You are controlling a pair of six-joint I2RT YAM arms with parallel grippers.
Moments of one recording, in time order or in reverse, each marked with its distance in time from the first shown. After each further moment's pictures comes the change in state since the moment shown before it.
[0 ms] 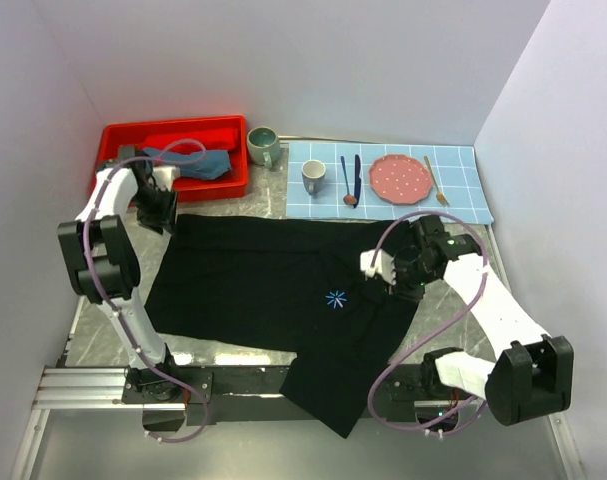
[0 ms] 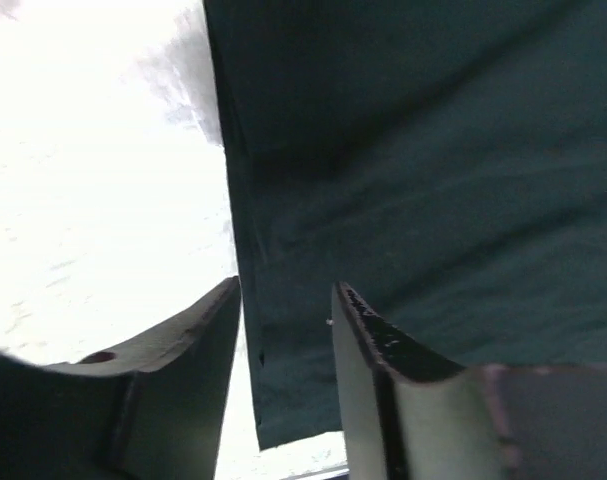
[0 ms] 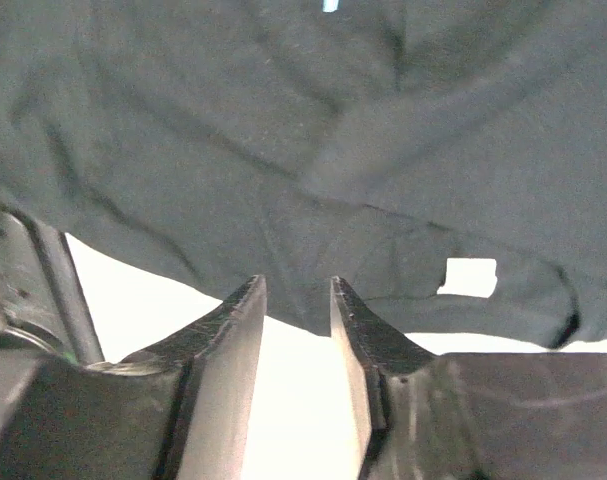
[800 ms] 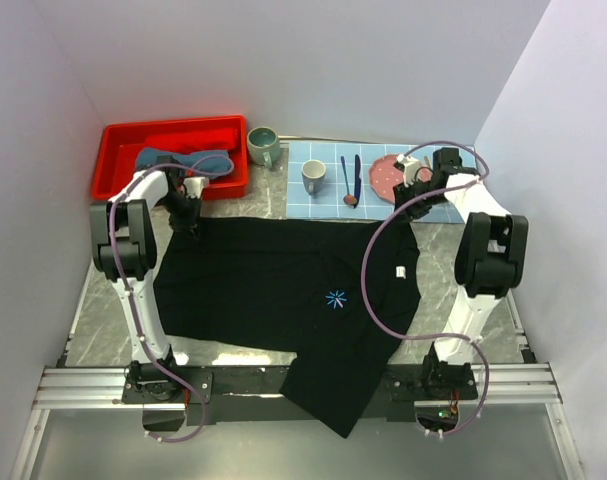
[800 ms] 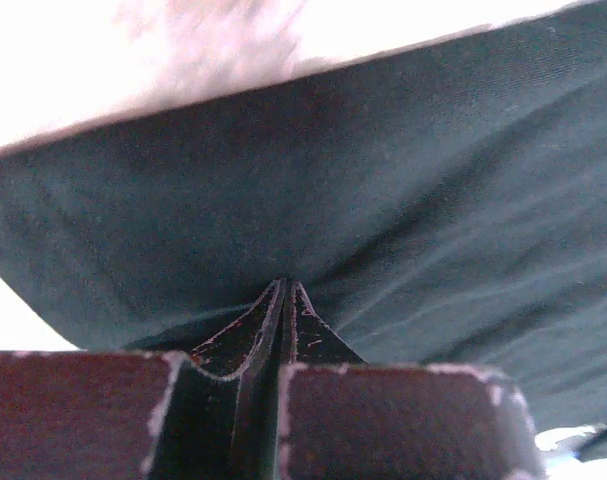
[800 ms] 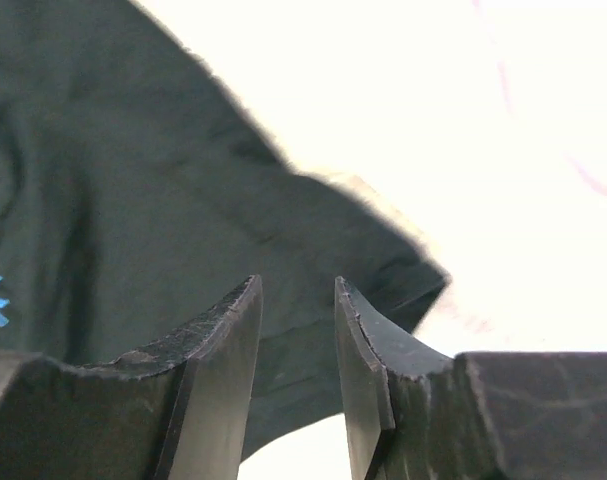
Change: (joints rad) left arm -0.121 0.223 0.040 0.090 0.071 -0.077; right arm -0.287 0.793 0.630 0.345 -0.096 0.705
